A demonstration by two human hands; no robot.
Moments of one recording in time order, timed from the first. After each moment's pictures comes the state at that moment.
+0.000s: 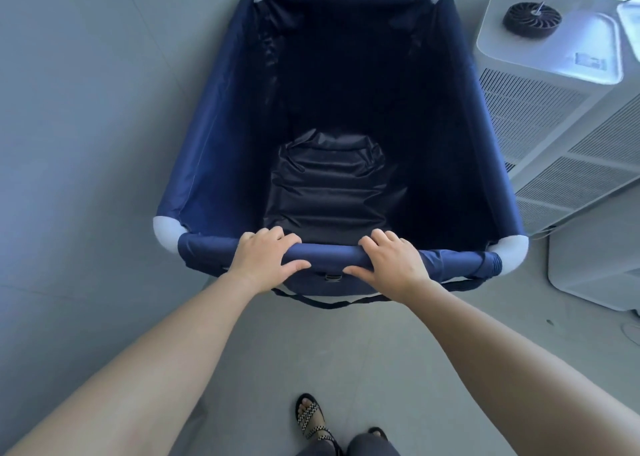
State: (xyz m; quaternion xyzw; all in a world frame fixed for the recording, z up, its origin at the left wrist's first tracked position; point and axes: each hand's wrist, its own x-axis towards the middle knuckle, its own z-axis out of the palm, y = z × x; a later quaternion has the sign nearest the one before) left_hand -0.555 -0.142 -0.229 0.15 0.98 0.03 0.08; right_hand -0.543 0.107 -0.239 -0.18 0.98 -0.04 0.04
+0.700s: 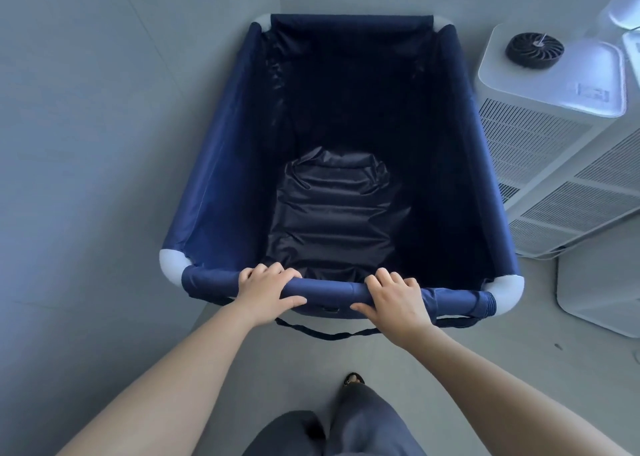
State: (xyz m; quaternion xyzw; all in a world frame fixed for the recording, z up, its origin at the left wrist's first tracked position) left_hand -0.551 -0.133 -0.214 0.07 0.97 0.09 0.21; right_hand -0.532 0.120 -0.233 -0.15 0.98 -0.02 0.11
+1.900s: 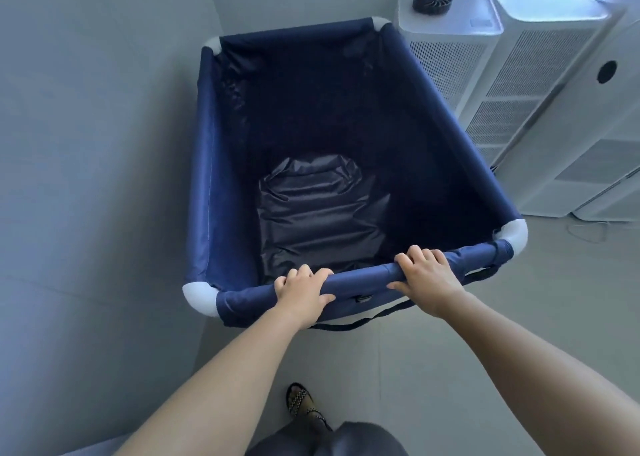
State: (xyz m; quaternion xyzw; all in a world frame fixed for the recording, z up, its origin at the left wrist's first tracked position) left_hand -0.362 -0.178 -0.219 0.18 0.95 0.07 0.24; right_hand -0.310 0.061 -0.221 -0.01 0.99 0.02 0.14
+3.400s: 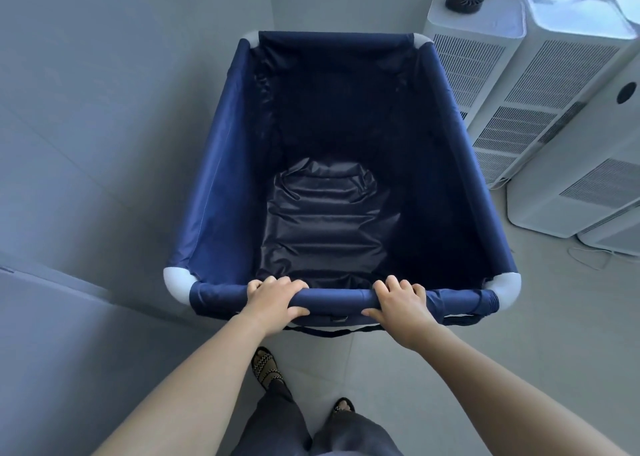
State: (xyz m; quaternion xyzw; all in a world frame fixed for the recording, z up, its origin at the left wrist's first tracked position) left_hand -0.177 -0.195 -0.216 0.14 0.96 0.08 0.24; right_hand -0.140 0.051 -0.219 -0.05 0.98 -0.01 0.20
